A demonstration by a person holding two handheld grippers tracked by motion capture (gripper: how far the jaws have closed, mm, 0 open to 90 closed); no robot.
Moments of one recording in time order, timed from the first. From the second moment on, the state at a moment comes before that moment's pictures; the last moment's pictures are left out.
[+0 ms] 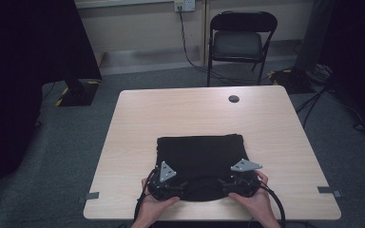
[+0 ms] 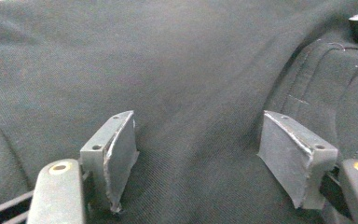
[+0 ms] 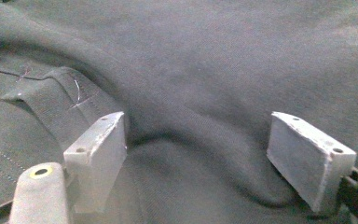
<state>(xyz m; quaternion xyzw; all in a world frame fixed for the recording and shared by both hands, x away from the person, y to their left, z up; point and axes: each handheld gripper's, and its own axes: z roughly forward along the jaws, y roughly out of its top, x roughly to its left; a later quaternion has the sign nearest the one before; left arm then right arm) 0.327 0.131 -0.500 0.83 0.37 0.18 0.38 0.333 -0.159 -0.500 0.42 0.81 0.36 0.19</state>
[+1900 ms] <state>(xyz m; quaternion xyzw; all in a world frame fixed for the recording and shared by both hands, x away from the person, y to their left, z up) 0.334 0.153 -0.462 0.76 0.42 0.19 0.45 0.326 -0.205 -0.462 0.49 0.73 0.42 0.20</state>
